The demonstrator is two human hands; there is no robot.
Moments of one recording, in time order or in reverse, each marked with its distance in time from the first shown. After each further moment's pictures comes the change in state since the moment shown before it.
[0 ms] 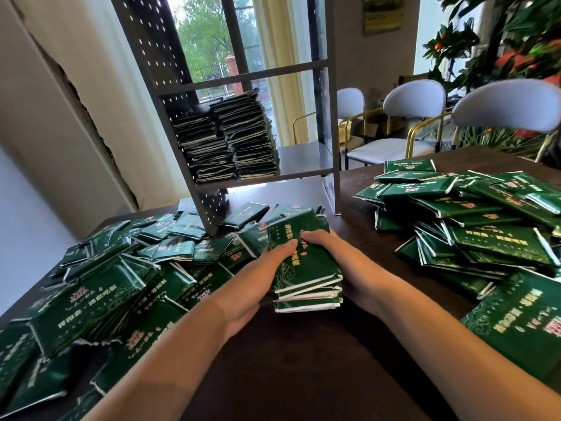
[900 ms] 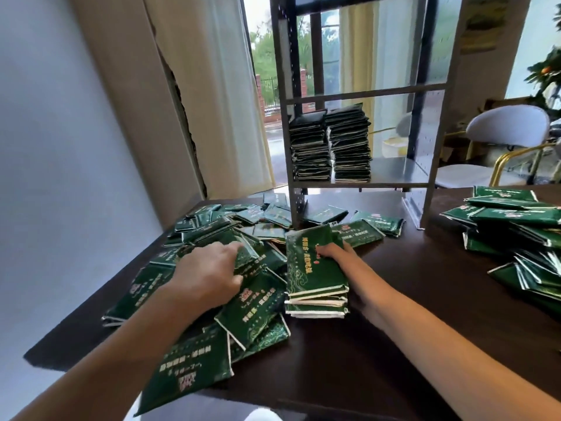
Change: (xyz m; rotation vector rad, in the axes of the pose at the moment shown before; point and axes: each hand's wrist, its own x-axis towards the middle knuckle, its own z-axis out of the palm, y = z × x) left_hand -0.118 -0.004 -0.156 1.521 0.627 -0.051; right_hand 0.007 0.027 0.126 -0.041 0.001 0.093
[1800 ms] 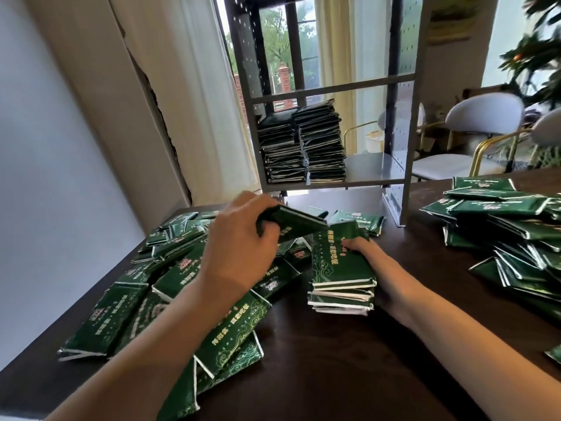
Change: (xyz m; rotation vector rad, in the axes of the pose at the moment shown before) left_hand 0.026 0.090 -0.023 -0.648 0.683 0.317; right_hand 0.001 -0.018 -0.072 0.027 0.114 -0.024
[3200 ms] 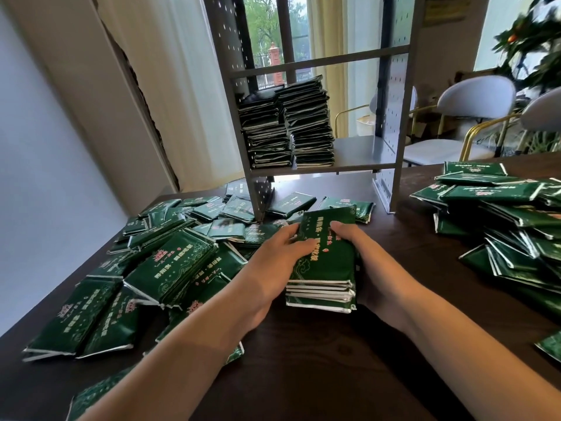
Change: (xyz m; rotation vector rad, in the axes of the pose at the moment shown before) left_hand -0.018 0.038 0.044 -0.897 -0.561 -0.858; right_hand -0.010 0.003 0.000 0.045 -0.075 0.020
